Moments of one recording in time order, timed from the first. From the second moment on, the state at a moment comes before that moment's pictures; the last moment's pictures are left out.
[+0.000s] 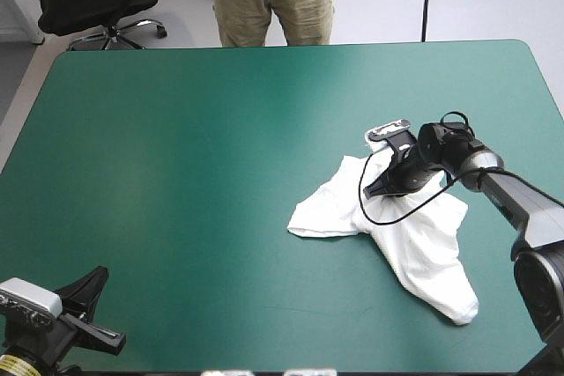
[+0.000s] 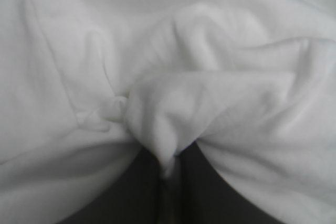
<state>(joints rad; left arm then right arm) -0.51 0.03 -0.41 0.23 0.78 -0.10 0.25 1.71 -1.18 0.17 0.79 -0.35</state>
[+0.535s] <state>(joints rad) -0.51 0.03 -0.41 0.23 0.76 -0.10 0.64 1.94 -1.52 0.40 0.80 -0.49</state>
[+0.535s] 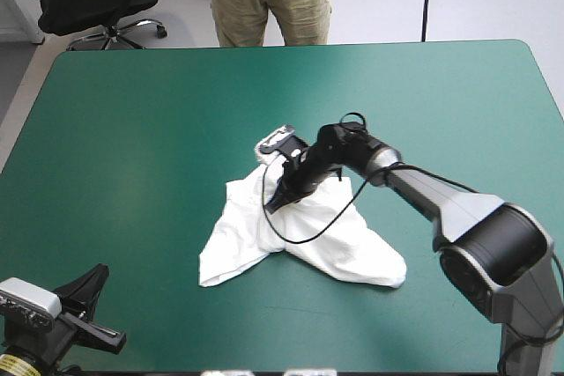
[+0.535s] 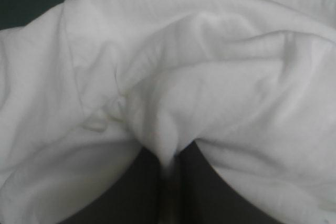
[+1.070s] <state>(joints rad) -0.51 0.03 -0.41 0.24 0.76 -0.10 0.82 2.14 -1.93 0.33 0.96 -0.45</state>
